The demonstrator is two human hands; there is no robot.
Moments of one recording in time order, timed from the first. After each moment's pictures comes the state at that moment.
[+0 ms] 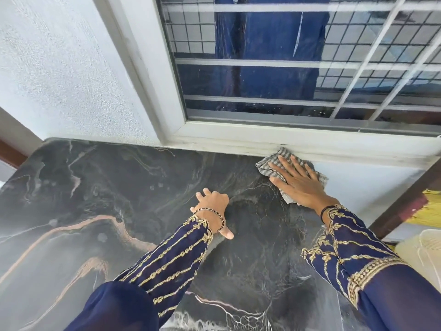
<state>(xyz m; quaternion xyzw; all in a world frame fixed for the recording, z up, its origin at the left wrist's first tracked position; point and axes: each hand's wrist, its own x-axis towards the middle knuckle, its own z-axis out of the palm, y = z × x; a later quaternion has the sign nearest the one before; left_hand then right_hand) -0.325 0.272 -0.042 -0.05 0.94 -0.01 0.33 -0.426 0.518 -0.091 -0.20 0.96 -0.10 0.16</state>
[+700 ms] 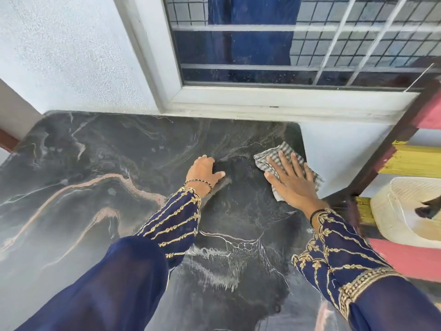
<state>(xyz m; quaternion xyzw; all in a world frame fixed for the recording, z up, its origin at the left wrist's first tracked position) -0.254 0.261 -0.036 -0.09 0.97 0.19 0.11 -0.276 0.522 -0.097 -0.11 0.98 -0.09 0.14</state>
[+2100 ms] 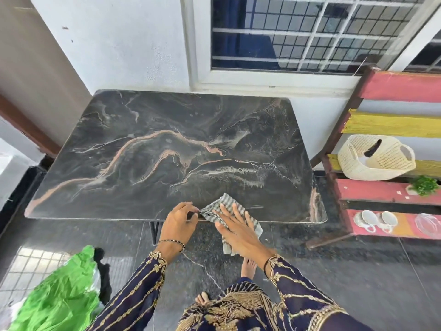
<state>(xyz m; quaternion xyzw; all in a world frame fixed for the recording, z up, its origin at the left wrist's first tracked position) 0.138 0.124 -0.015 -0.05 0.94 0.33 0.02 0.128 0.325 -0.066 -0.14 0.90 -0.31 0.27</state>
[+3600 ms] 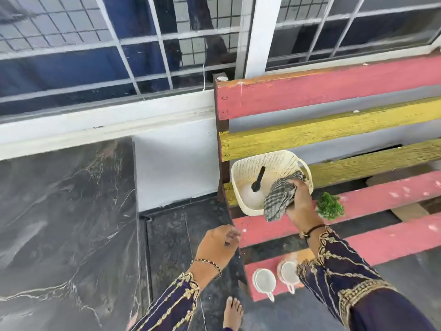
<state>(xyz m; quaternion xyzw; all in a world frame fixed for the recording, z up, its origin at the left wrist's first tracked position) -0.147 0.711 -0.068 0.09 0.88 0.41 0.24 -0.206 0.945 -0.067 0.46 0.44 -0.77 -0.03</state>
